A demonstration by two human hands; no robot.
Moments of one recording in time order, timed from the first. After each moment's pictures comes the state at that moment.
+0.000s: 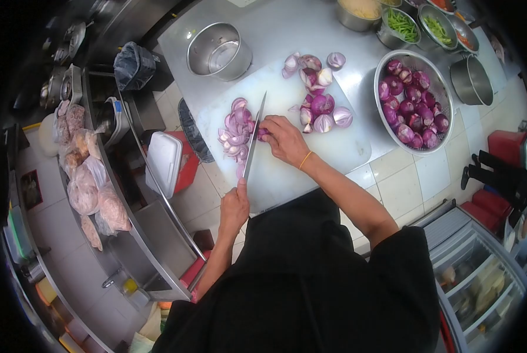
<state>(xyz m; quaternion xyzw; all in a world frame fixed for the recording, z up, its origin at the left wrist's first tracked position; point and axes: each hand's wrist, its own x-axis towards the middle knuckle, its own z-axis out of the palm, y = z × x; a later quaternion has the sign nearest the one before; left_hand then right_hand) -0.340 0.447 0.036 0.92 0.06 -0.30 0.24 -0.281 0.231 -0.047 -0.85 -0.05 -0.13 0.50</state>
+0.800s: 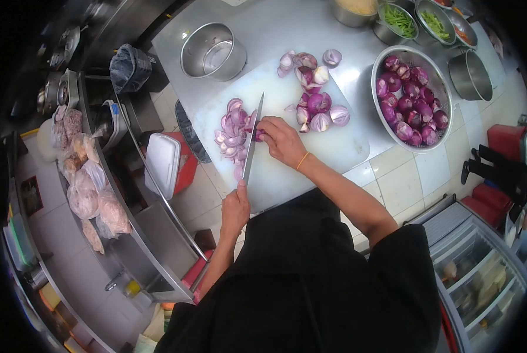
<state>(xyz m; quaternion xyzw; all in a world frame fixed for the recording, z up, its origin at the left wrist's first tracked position) -0.339 0.441 0.027 0.92 0.07 -0.30 0.23 -0.281 0.231 -0.048 -0.84 -0.03 -0.15 0.52</state>
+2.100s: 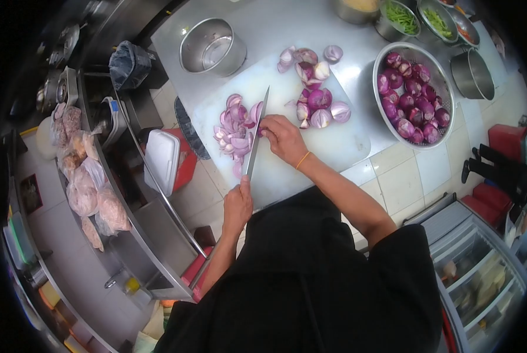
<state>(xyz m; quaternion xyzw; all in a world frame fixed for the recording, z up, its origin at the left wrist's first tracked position) -0.341 0.433 0.024 0.92 0.05 -0.29 0.25 -0.288 0.236 -0.062 -0.83 0.00 -0.19 0.53</state>
